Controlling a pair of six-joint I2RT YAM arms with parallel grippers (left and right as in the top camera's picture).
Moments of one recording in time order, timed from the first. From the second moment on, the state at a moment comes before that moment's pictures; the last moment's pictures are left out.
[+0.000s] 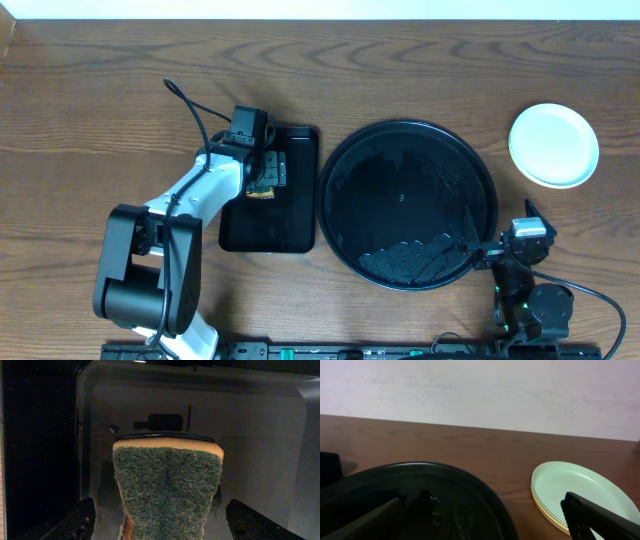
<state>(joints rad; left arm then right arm) -0.21 1.78 1.01 -0.44 -0.04 -0.25 0.02 0.01 0.01 -0.07 -0.07 -0.06</state>
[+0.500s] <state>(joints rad) -0.21 1.55 1.00 -0.45 -0.05 -0.25 0.02 0.01 0.01 -0.07 -0.07 -0.06</state>
